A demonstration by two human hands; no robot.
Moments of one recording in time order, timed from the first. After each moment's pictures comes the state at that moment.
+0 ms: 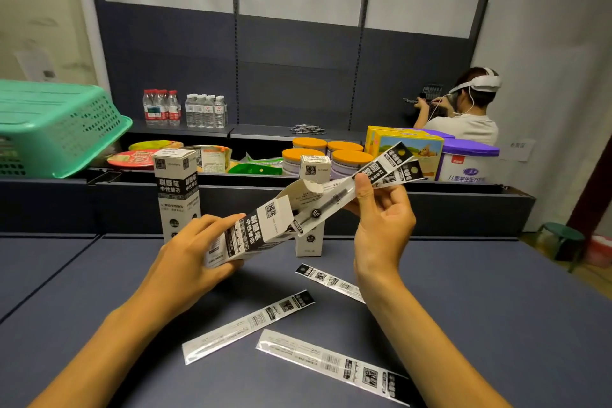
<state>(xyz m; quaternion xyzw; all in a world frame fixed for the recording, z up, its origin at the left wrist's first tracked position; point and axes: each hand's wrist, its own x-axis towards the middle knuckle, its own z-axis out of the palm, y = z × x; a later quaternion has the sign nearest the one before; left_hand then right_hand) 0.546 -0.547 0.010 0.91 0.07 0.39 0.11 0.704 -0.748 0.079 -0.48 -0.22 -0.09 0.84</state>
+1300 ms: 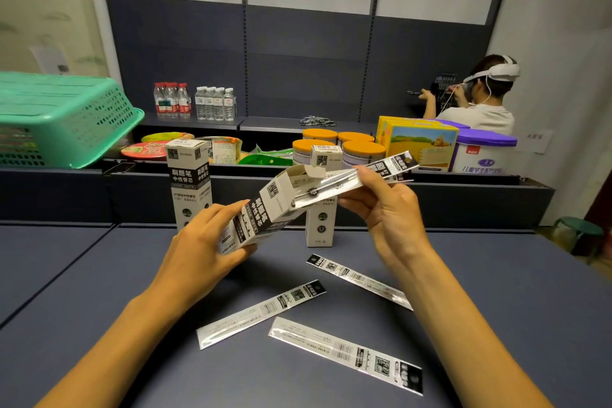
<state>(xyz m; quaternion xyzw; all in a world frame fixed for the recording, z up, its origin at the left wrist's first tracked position) 0.544 -0.559 0.013 0.90 0.13 0.40 0.12 0.711 -0.761 0.092 -0.45 -0.27 0.17 0.83</state>
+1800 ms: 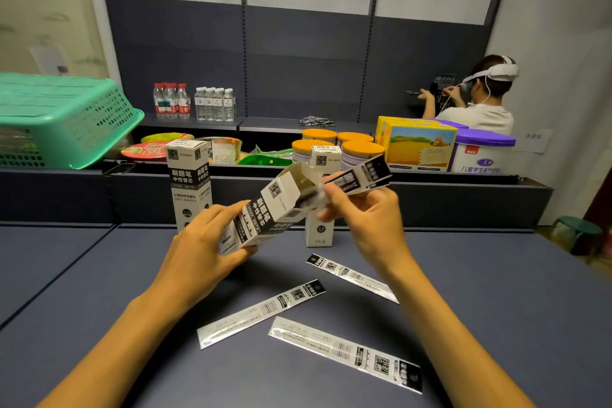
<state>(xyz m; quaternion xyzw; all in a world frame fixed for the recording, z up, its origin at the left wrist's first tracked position) 0.545 -0.557 0.013 0.90 0.13 0.39 0.10 0.704 -0.754 0.073 -0.60 -0.43 0.00 0.67</state>
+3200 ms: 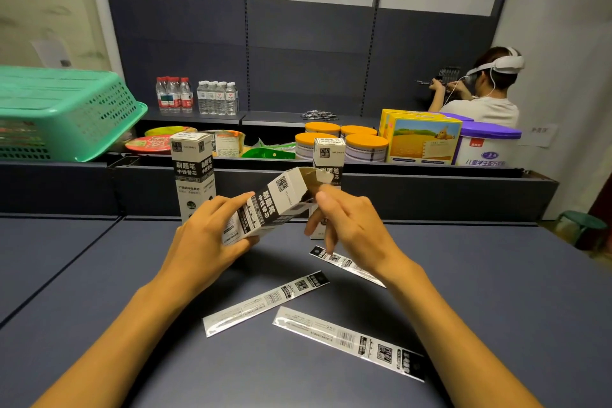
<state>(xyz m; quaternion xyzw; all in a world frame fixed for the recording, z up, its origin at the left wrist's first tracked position) 0.544 -0.558 0.013 0.90 0.15 0.40 0.10 0.704 -0.749 0.060 -0.67 -0.57 0.01 0.48</state>
